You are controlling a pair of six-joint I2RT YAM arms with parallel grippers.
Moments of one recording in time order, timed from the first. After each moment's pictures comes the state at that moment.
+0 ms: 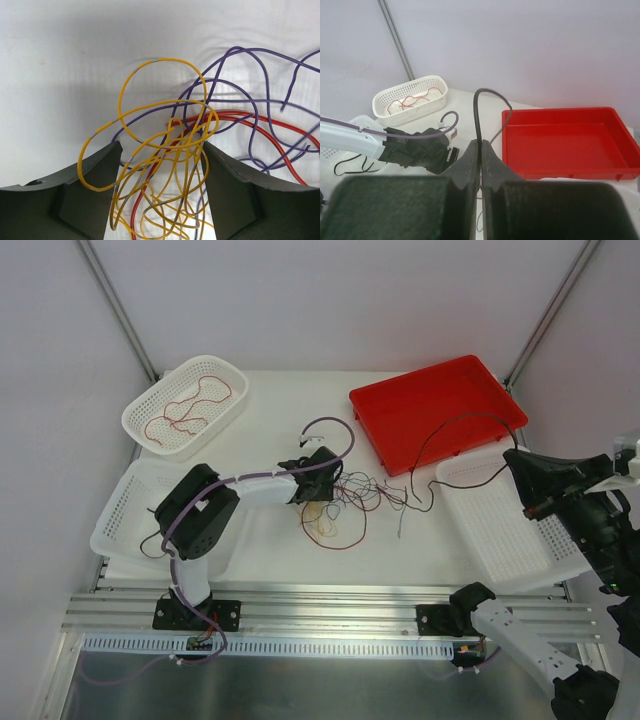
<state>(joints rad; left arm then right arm) -0.79 1.87 1.14 -0.31 -0.40 -0.66 0.49 0.67 1.67 -0.90 0.05 0.08</state>
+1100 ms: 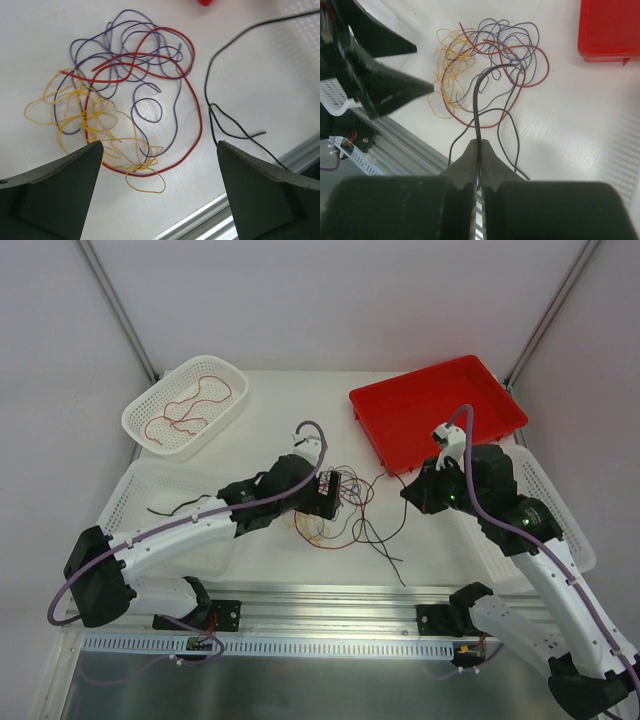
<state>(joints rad) -0.90 1.29 0.98 -0.37 -0.23 -0.49 0.49 0.82 1.05 -0.79 -0.21 0.26</state>
